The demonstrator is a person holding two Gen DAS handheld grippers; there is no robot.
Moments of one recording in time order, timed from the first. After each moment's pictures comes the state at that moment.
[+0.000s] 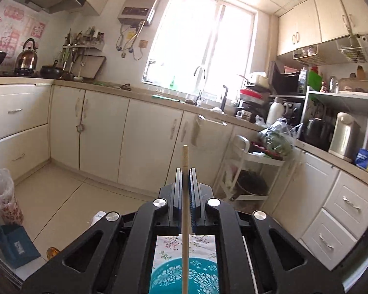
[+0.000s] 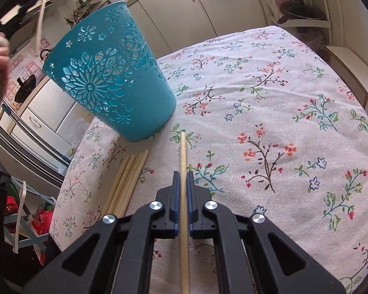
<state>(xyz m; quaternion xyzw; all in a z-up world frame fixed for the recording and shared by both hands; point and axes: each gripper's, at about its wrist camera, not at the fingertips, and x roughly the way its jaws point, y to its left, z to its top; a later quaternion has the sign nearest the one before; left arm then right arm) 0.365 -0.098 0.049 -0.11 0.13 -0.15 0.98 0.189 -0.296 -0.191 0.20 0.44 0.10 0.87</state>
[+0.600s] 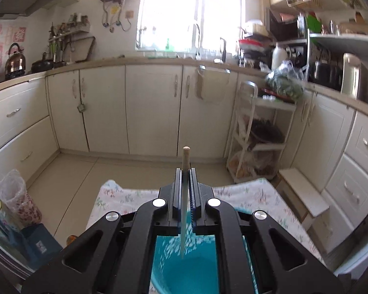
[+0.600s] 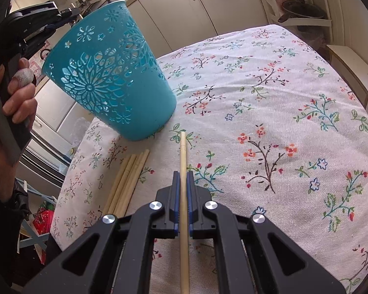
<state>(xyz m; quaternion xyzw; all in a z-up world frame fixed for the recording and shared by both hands) 0.374 -0.132 -0.029 0.01 0.23 -0.14 0.96 0.190 -0.294 -0.190 0.19 0.45 0.10 0.87</state>
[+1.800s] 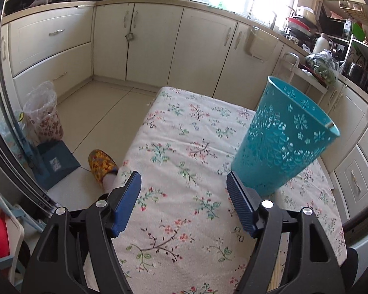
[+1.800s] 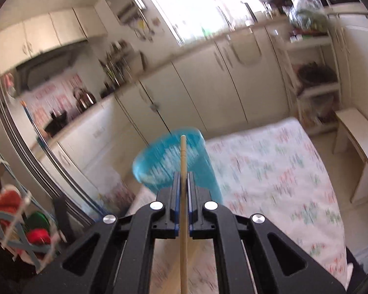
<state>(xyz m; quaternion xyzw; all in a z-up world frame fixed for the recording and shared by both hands) 0.265 0.016 -0.139 -0.09 0.36 -0.06 0.93 0.175 -0.288 -0.028 0.21 0.26 0.13 0.94</state>
